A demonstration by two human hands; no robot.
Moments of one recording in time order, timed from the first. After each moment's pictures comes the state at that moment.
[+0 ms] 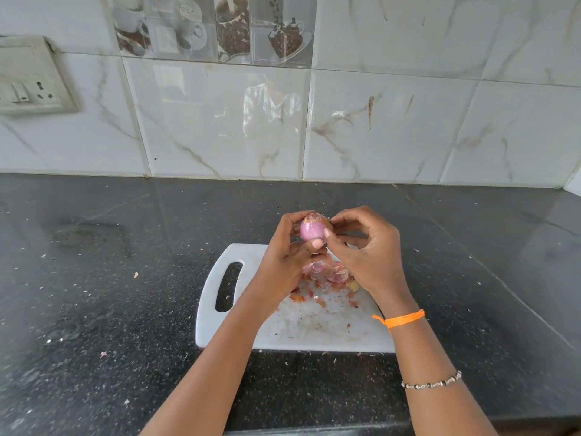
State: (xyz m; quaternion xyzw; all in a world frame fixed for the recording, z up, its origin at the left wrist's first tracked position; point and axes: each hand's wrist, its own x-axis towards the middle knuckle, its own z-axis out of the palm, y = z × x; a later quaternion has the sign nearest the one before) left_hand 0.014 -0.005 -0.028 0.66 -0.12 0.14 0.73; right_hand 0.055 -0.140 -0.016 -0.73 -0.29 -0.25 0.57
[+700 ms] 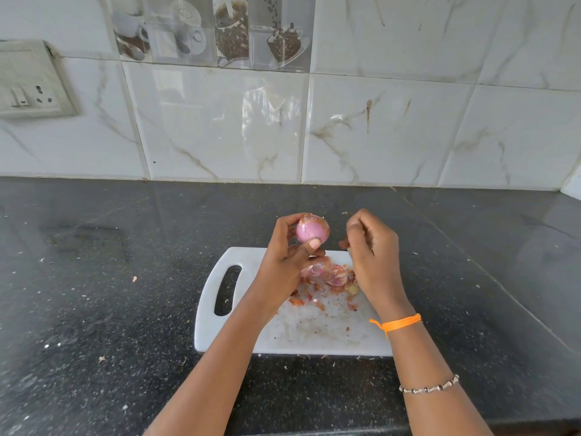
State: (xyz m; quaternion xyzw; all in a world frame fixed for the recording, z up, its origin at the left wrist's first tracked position) left_hand 0.014 -0.008 -0.027 0.65 -0.10 0.14 0.74; right_hand 0.061 -0.140 -0.020 -0.74 -0.24 -0.28 0.56
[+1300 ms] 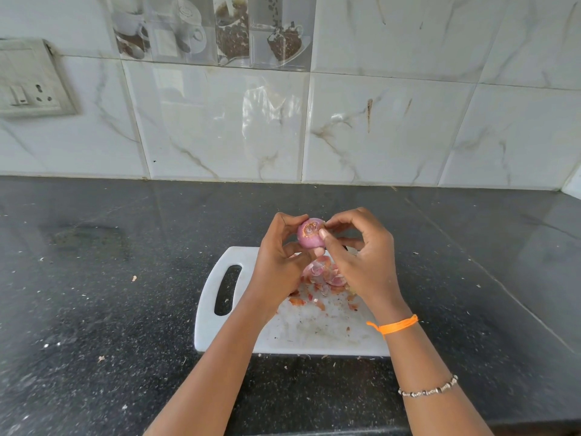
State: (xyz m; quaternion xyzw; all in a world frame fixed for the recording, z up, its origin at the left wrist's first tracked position) left_hand 0.016 -0.005 -0.028 0.64 -0.10 0.19 0.74; right_hand 0.052 -0.132 -0.018 -0.72 -0.30 -0.28 0.56
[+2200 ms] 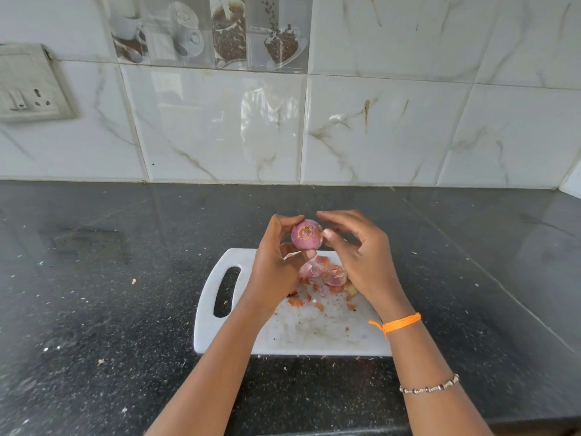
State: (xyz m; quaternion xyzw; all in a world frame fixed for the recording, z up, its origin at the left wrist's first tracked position) left_hand 0.019 -0.002 -0.033 0.68 -0.08 0.21 0.69; right_hand 0.060 -0.140 -0.018 -0.73 -0.32 -0.22 0.55
